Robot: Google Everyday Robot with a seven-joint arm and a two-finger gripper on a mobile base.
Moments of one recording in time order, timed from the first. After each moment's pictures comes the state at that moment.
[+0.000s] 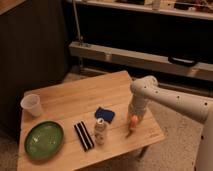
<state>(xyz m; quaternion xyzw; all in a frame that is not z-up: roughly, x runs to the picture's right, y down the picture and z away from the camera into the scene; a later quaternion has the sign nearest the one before) 0.163 0.177 0.819 -0.30 -0.27 -0.54 0.74</state>
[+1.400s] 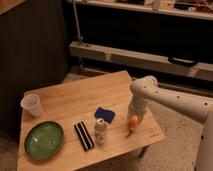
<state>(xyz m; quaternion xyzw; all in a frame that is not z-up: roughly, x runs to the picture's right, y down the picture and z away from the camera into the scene) 0.162 0.176 0.816 -0.30 -0.27 -0.55 0.74</state>
